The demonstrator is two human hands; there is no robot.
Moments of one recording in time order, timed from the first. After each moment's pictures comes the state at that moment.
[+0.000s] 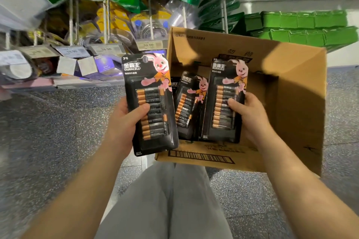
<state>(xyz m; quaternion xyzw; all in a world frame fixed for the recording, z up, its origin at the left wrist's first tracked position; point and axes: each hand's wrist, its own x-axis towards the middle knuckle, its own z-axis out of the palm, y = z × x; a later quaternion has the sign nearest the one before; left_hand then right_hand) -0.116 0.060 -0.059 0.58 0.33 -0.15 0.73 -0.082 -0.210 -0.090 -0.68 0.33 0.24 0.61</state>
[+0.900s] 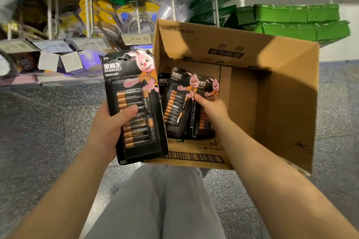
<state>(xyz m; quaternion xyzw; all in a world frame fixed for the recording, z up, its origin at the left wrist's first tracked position) -0.122 0.063 -0.078 0.58 0.33 -0.16 0.72 -0.071 -0.175 -0.160 -0.68 0.42 0.32 0.51</state>
